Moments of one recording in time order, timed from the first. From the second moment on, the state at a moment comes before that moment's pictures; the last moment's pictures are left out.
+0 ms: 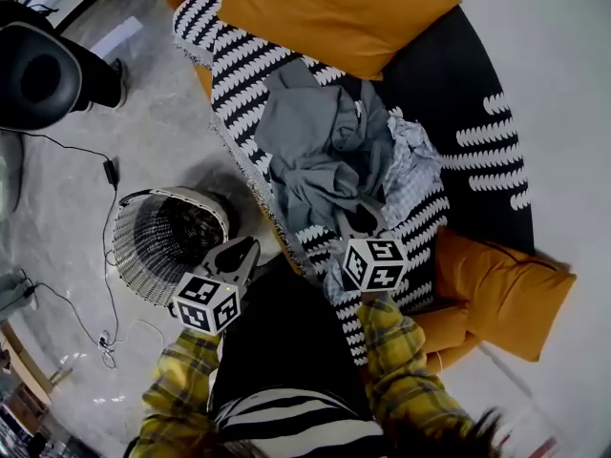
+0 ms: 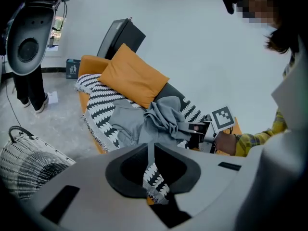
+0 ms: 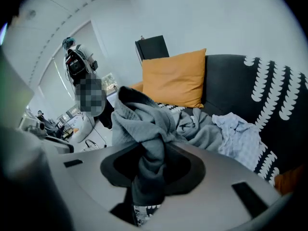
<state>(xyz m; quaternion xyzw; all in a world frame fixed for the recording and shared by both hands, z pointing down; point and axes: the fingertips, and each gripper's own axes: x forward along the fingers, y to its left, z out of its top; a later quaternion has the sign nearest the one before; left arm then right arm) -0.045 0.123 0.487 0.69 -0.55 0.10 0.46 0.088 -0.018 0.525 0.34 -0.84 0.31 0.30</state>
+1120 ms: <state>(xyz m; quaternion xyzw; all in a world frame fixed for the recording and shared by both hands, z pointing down) -0.091 0.202 0.399 0.71 -0.59 0.04 0.38 -0.004 0.055 0.258 0.23 -0.90 0.35 0.10</state>
